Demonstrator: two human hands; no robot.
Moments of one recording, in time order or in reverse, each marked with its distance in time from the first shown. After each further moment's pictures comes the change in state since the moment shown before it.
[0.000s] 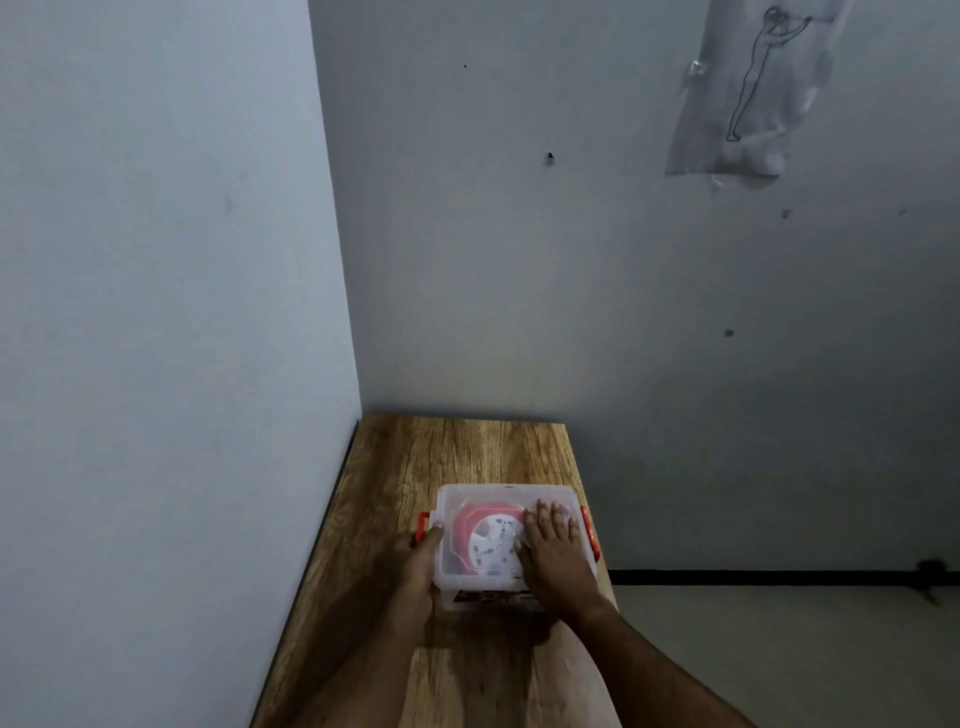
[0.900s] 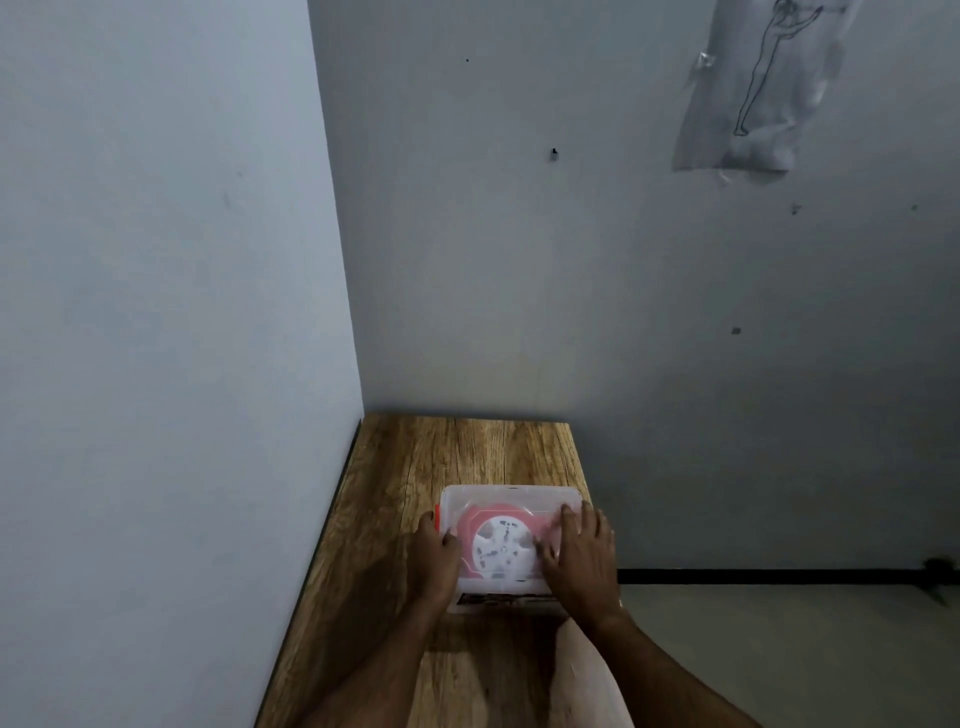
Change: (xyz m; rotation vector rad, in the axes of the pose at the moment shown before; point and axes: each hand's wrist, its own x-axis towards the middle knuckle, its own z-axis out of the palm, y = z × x) left_hand -0.016 0.020 0.020 0.377 0.200 0.342; right_hand -0.004 0.015 0.003 0.141 0.249 0.245
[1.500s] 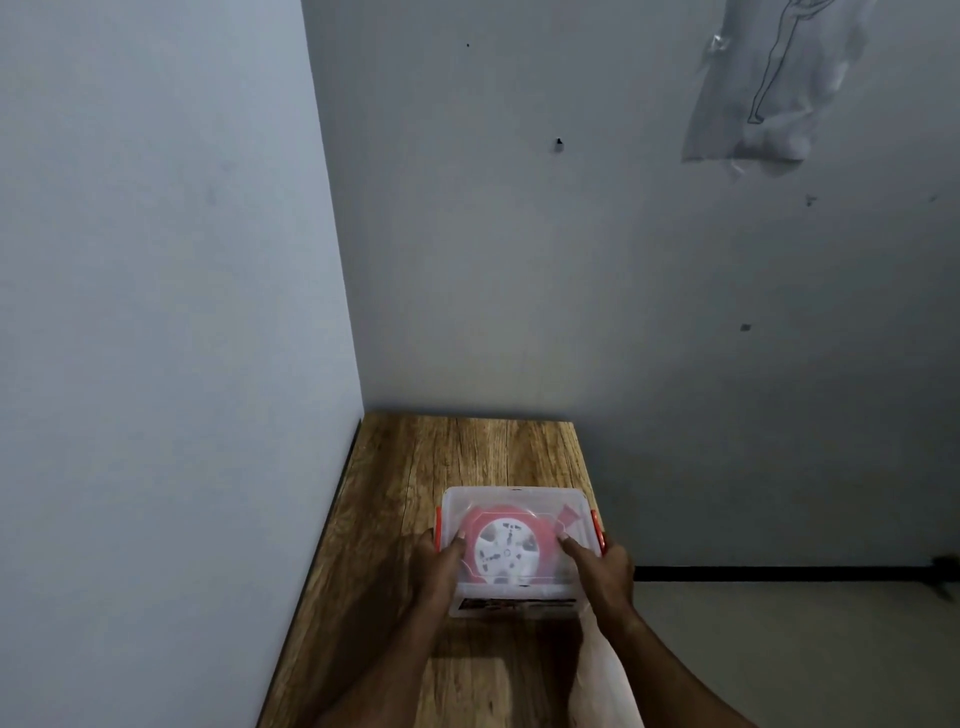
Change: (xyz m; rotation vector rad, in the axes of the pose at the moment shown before) left_hand 0.011 -0.012 0.007 -0.211 -0.059 -0.197; right_hand 0.012 0.027 0.021 1.065 0.003 0.424
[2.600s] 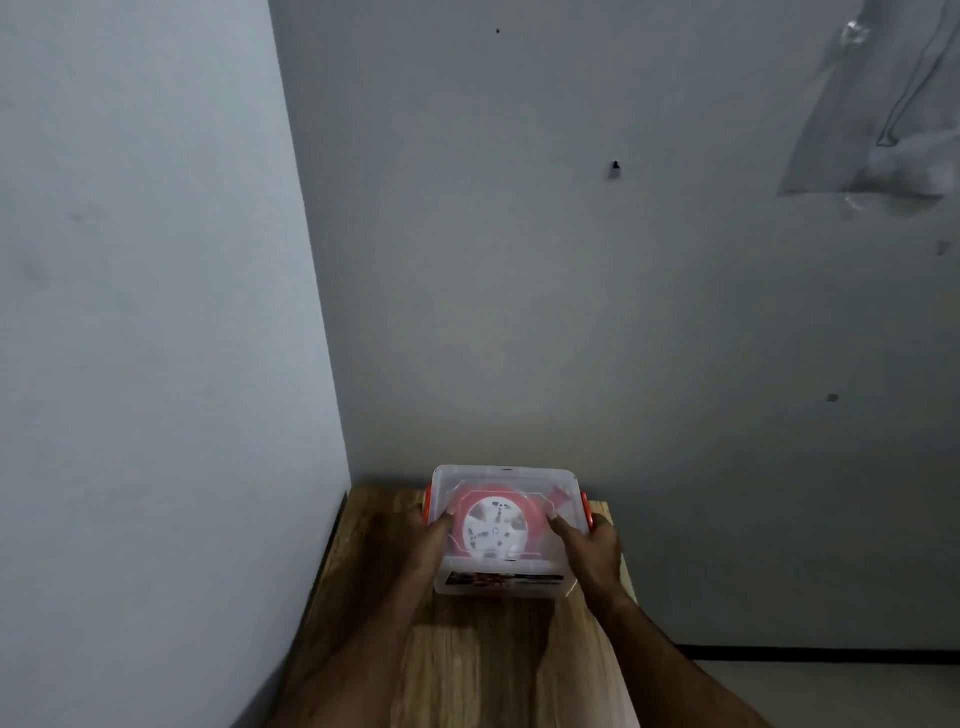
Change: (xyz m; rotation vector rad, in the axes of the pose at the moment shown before) left_hand 0.220 0.104 0.017 0.105 0.007 -0.026; right_hand 0.197 -0.078 0.114 -0.037 -0.002 -0.062
